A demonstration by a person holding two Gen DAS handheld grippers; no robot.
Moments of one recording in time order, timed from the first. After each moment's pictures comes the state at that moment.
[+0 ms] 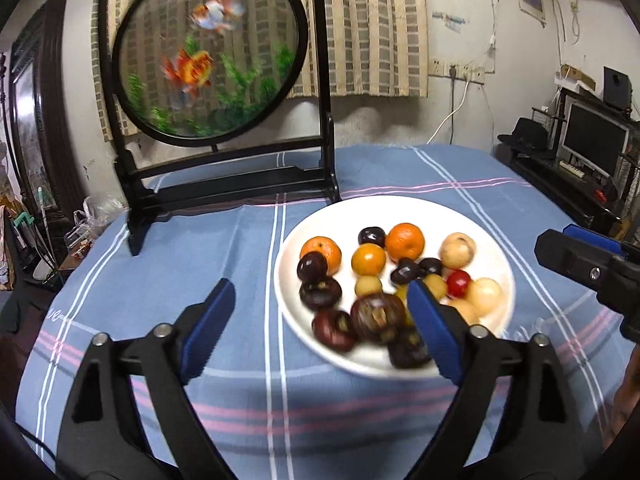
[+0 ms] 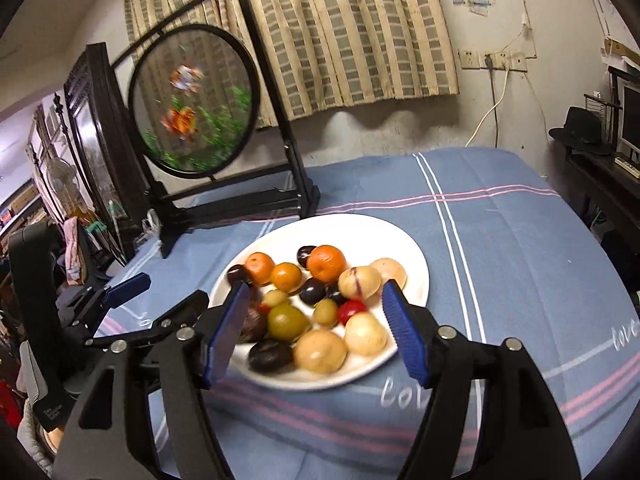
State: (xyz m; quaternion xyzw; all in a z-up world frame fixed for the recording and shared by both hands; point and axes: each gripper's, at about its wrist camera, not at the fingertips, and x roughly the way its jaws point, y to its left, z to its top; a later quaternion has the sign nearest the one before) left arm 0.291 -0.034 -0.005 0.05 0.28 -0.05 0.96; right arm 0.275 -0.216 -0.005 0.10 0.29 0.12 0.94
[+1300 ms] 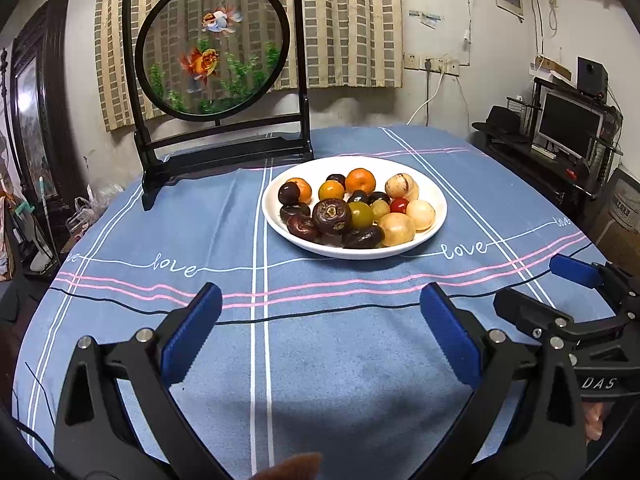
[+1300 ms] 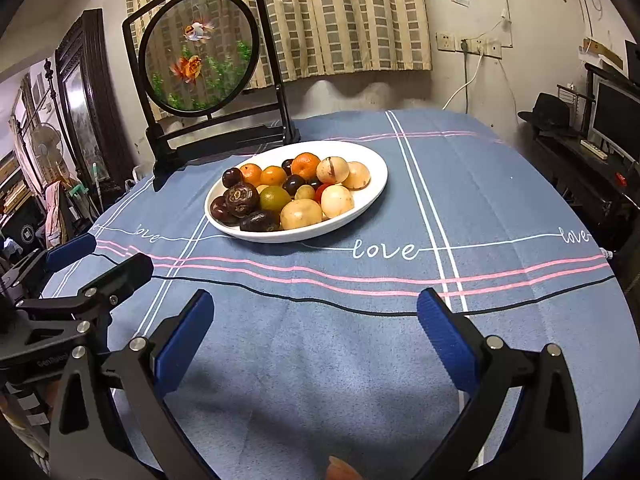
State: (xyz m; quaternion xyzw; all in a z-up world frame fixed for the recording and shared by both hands) left arm 0.178 -0.038 -0.015 0.04 0.29 -0.07 0.95; right arm 0.171 -0.212 -0.048 0.06 0.33 0.08 0.94
